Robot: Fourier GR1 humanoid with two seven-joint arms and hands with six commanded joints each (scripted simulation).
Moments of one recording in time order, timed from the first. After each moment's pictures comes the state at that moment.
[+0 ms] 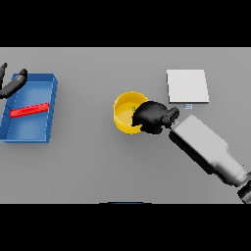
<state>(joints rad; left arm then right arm) -0.57 0.89 -0.59 -1.13 0.45 0.27 0.34 -0.71 -0.35 0.71 -1.15 0.88 0.47 -0.21</state>
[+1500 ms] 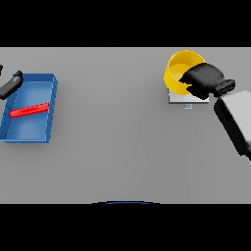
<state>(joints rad) -0.54 0.94 -0.59 -1.19 0.45 0.28 0.40 -0.78 -0.54 0.44 -0.94 0.87 0.31 -0.18</state>
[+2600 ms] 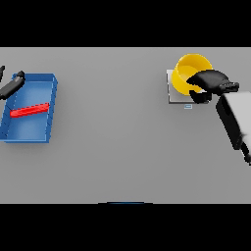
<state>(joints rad) -0.55 0.92 -0.59 -1.16 0.45 0.26 0.39 -0.85 -0.47 0.35 -0.62 0.86 0.30 -0.23</state>
